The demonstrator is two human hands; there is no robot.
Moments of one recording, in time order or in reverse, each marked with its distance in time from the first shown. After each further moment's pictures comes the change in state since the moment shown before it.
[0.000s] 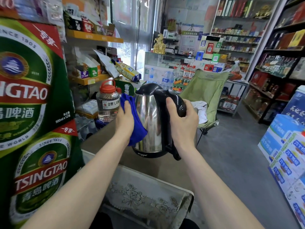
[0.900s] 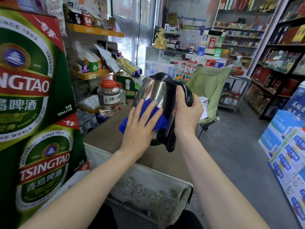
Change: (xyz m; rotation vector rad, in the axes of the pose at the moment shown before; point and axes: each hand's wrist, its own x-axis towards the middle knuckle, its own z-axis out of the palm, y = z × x) left_hand -0.032 -0.055 0.001 0.980 0.012 1.243; right_hand 0.010 0.000 0.006 0.148 0.159 0.134
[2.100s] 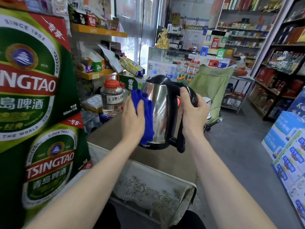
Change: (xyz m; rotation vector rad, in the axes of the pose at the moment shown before) left_hand 0.031 -0.006 -0.023 -0.685 0.119 -0.815; right_hand 0.003 -0.004 -0.011 0.051 -0.159 0.023
